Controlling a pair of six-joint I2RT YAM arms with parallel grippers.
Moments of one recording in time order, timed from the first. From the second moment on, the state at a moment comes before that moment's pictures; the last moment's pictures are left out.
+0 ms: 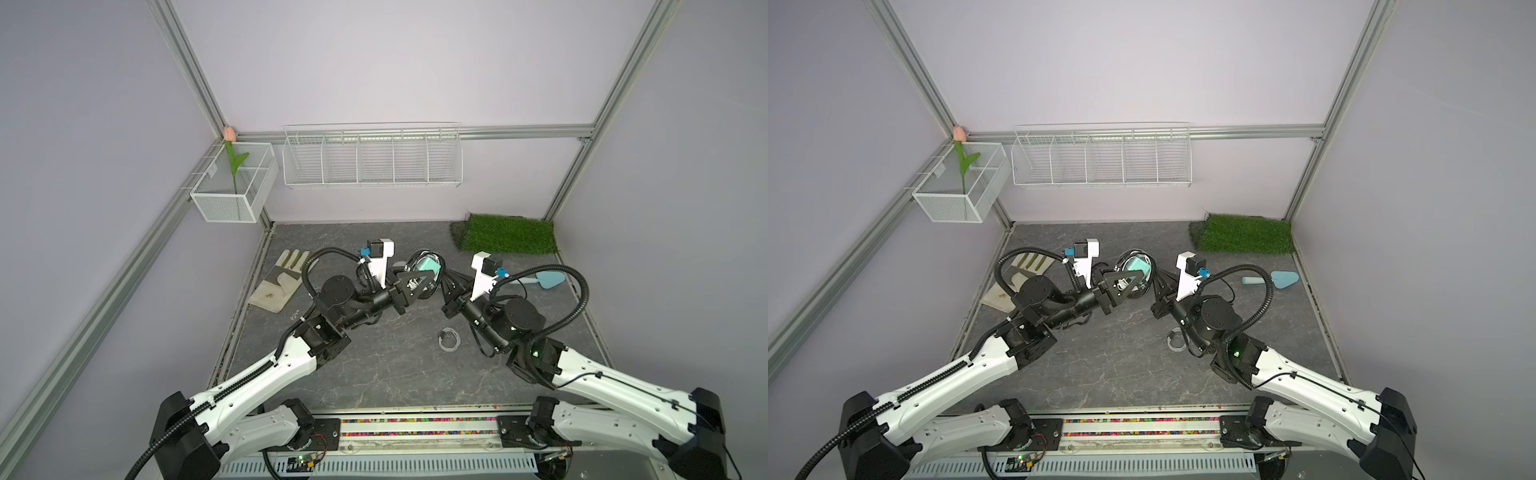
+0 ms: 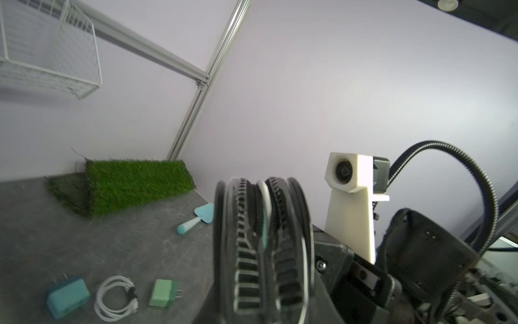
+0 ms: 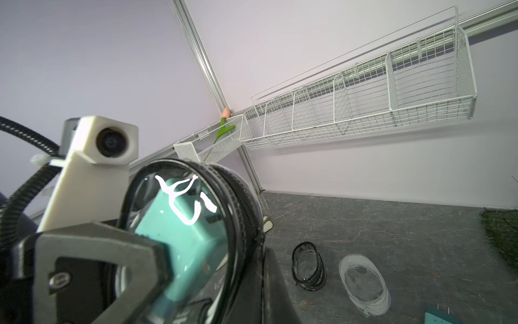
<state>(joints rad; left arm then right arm) -0.85 1.09 0.84 0.42 0.33 -0.60 1.00 0.98 0.75 0.38 0.33 0.35</state>
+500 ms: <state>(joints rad) -0.85 1.05 0.97 0.07 0.44 -0.53 0.98 0.81 0.75 0.13 0.22 -0.07</state>
